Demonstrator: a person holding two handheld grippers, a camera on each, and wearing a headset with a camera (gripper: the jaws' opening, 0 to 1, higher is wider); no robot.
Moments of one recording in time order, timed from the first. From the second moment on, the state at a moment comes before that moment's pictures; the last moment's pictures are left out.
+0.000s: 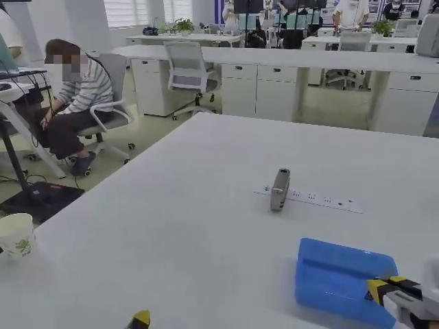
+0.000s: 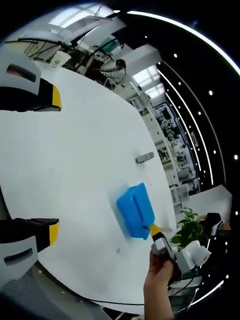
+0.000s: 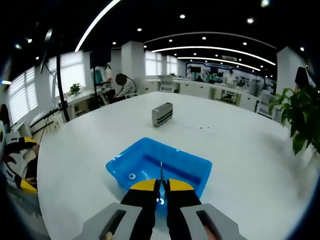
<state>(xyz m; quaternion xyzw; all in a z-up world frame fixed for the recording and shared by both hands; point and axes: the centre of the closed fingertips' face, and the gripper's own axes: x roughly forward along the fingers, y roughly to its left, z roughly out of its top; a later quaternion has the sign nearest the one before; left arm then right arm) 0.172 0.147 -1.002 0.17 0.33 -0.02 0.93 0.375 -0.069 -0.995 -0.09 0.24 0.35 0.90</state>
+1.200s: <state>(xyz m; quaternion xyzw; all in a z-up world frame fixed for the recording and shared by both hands) 0.173 0.144 -0.999 0.17 0.32 -0.02 0.93 0.291 -0.099 -1.003 -0.06 0.26 0.36 0.89</state>
